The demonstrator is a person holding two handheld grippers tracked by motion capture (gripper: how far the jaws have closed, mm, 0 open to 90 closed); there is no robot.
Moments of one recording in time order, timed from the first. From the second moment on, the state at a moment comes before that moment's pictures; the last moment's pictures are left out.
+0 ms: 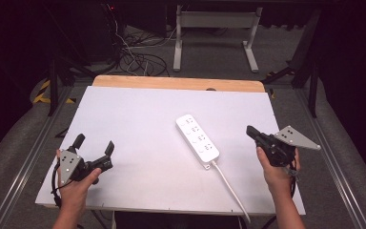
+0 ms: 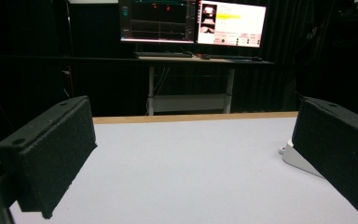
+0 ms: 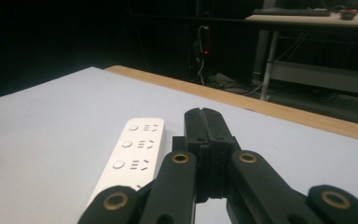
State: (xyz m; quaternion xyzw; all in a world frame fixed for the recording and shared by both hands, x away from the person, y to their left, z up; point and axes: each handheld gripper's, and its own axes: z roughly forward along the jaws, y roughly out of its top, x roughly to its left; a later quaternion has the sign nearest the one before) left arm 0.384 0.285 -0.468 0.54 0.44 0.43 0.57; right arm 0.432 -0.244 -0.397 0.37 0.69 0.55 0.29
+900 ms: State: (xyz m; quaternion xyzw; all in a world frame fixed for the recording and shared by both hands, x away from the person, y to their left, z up) left arm 0.381 0.286 -0.469 0.54 0.44 0.44 0.57; right arm 0.453 -0.188 -0.415 0.33 0.77 0.51 0.21
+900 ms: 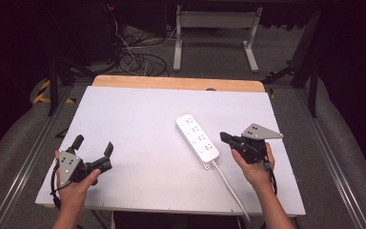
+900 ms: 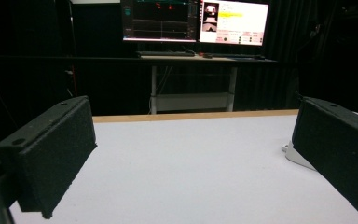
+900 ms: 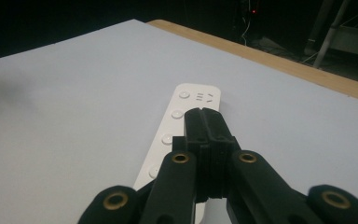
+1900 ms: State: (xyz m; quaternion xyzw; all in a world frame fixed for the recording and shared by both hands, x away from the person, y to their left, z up) left arm 0.364 0.301 -0.470 0.53 0.45 0.45 0.56; right arm 0.476 -0.140 -0.446 0.29 0.83 0.44 0.16
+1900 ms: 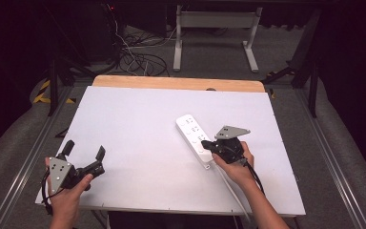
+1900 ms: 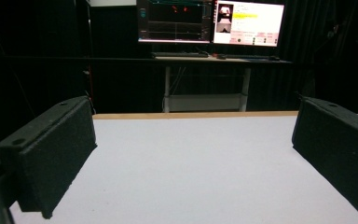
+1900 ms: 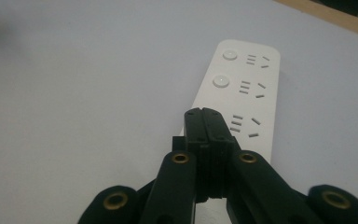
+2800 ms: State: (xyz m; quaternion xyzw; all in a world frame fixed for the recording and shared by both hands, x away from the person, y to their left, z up) left arm 0.357 0.303 -0.470 0.53 0.45 0.46 0.55; right arm 0.488 -0.128 -0.464 0.31 0.85 0.40 0.14
